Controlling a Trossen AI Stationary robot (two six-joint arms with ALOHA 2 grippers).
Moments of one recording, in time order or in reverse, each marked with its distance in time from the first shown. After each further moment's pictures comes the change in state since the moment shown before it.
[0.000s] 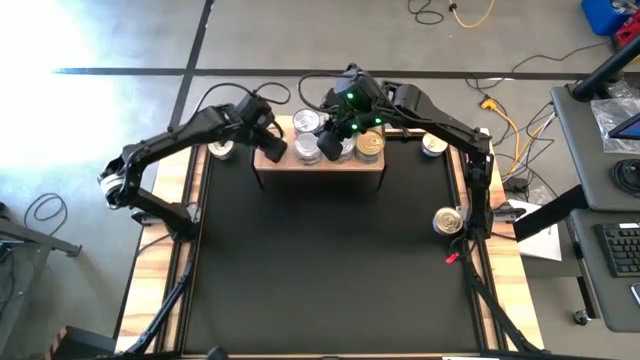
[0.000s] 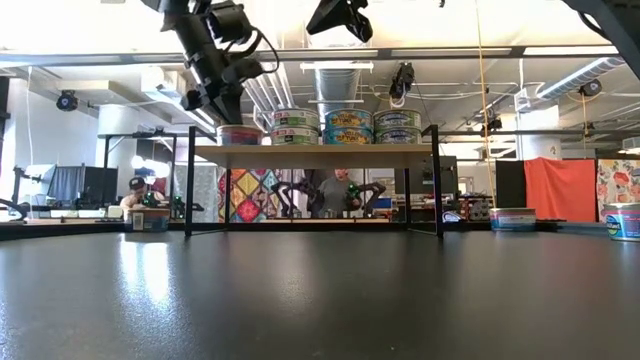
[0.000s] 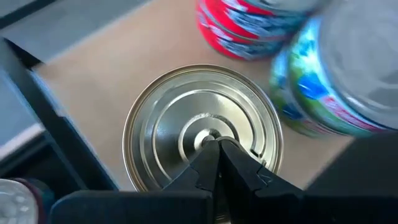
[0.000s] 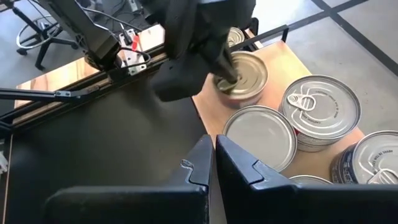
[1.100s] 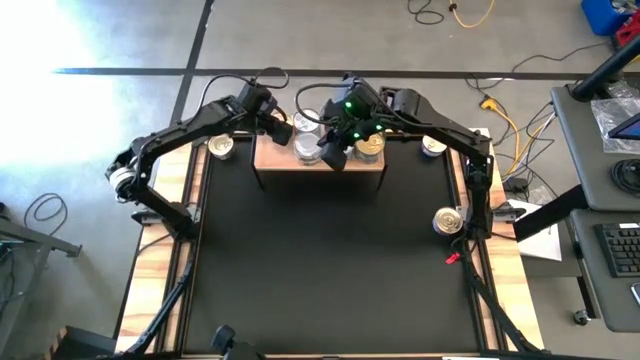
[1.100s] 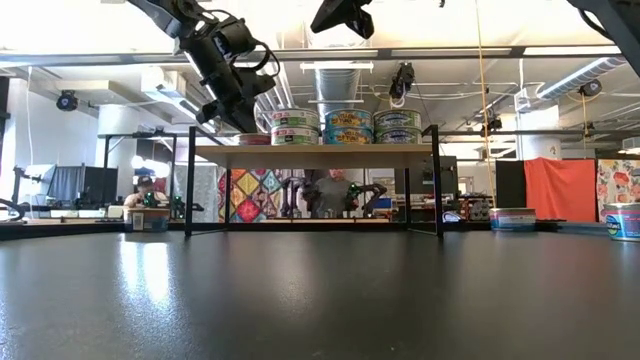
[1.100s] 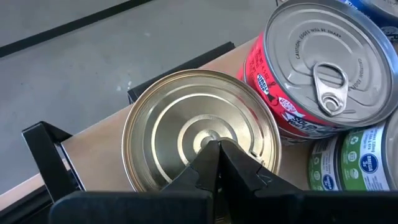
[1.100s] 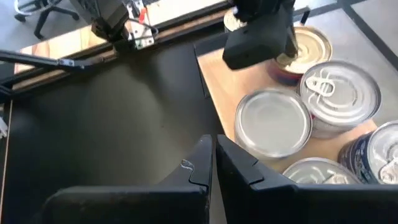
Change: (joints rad) left arm 0.105 0.081 -0.002 0.236 0.022 0.018; right arm 0.042 -0.004 0.000 -0.068 0.000 -0.059
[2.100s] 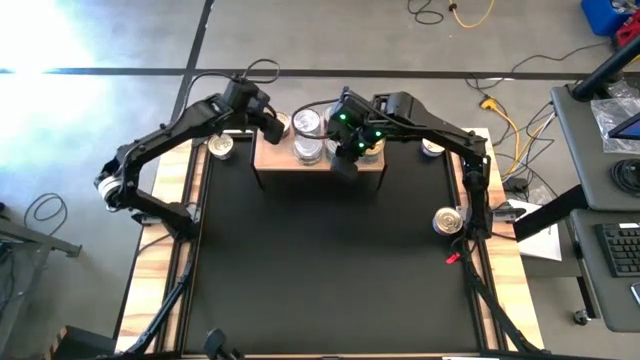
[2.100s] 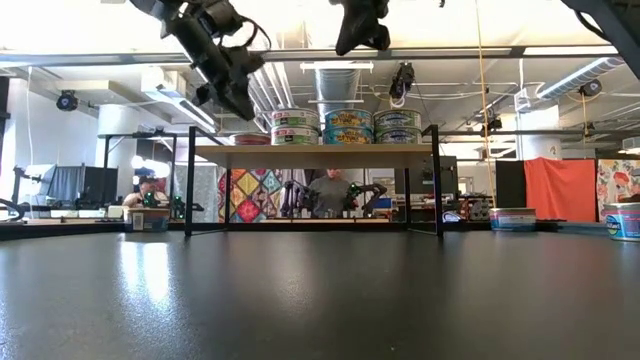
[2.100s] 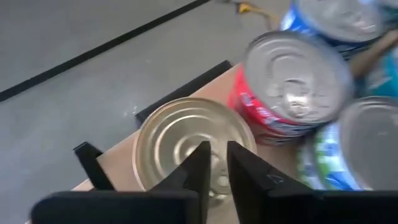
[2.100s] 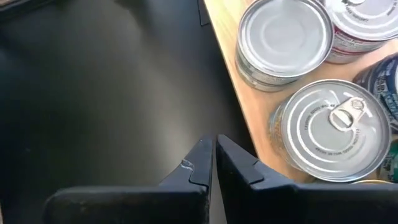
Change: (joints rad) left arm 0.006 -0.107 -0.003 0.001 0.000 0.109; right arm 0.009 0.022 -0.008 -0.242 0.001 -0.034
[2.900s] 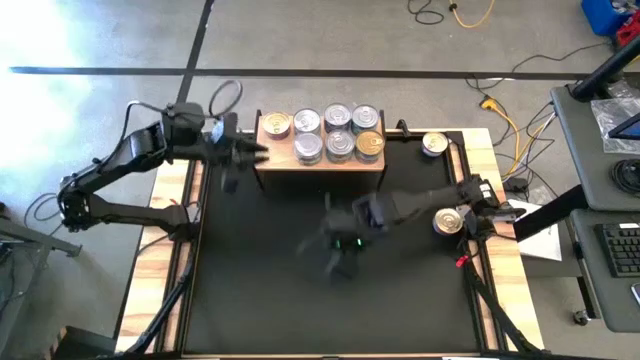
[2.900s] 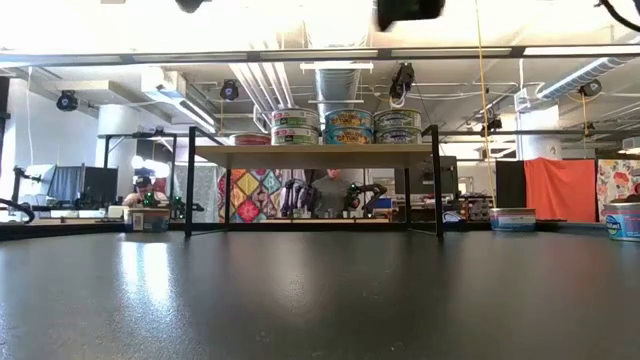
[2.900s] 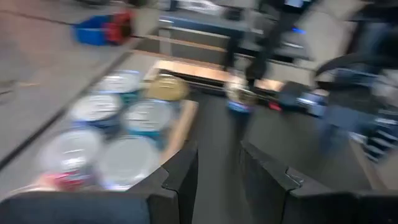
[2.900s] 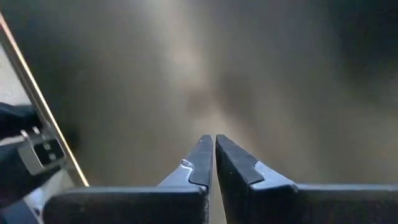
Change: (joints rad) left arm -0.345 -0.425 -0.001 -0.048 0.261 0.129; right arm 0.499 -0.002 -0.256 0.011 0.127 0.566
